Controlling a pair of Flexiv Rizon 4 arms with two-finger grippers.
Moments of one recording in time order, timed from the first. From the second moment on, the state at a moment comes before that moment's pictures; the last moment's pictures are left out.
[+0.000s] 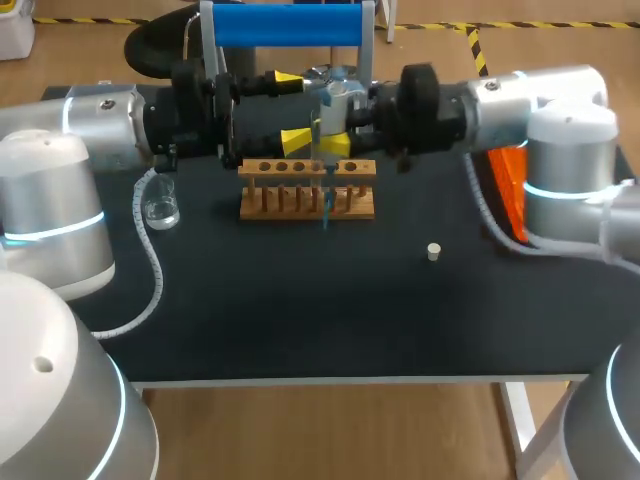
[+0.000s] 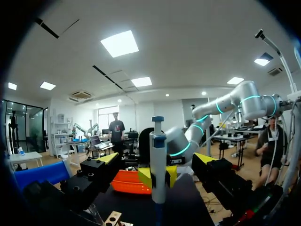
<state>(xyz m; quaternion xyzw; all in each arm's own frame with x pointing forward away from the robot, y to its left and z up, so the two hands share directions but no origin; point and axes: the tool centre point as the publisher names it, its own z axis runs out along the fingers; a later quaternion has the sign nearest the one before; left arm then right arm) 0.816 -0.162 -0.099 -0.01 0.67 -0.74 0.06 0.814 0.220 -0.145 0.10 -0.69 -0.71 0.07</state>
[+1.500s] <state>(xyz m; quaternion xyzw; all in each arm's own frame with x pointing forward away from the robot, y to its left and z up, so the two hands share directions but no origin) 0.816 -0.162 -0.099 -0.01 0.67 -0.74 0.06 0.845 0.040 -0.119 0.13 -0.70 -0.70 0.07</state>
